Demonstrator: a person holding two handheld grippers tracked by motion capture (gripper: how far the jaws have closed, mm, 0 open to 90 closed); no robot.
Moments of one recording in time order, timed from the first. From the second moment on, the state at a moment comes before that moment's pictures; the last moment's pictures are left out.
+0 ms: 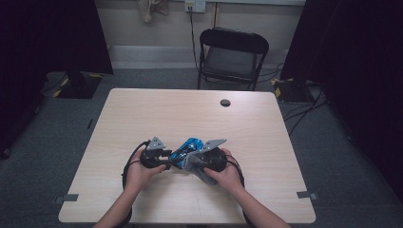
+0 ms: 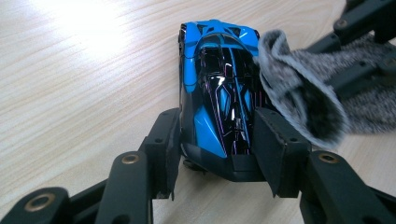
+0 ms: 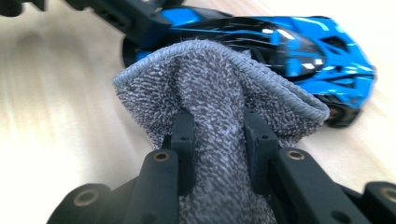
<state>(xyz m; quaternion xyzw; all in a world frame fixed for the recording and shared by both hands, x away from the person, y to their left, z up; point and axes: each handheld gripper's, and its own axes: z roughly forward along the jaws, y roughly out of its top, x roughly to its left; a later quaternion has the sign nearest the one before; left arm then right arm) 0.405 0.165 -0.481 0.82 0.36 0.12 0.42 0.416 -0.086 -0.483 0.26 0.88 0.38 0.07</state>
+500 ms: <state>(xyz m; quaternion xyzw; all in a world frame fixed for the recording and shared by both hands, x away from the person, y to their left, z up) 0.405 0.165 -0.481 0.82 0.36 0.11 0.43 0.432 -0.097 -0.484 0.28 0.87 0.39 0.08</state>
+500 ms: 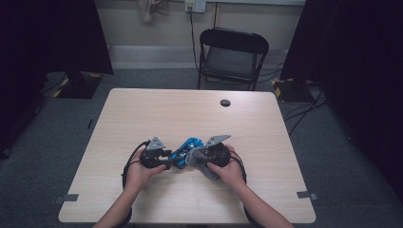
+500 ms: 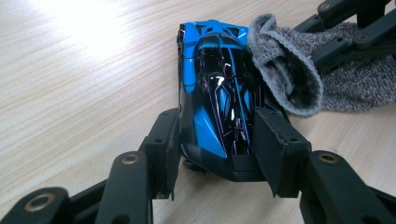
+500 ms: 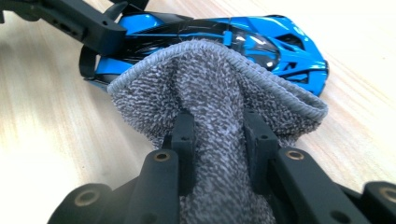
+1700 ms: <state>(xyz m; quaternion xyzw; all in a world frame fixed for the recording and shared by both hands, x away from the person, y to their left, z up) 0.405 0.166 -0.481 0.82 0.36 0.11 0.42 0.462 -0.123 -0.483 0.34 0.86 0.38 0.11</state>
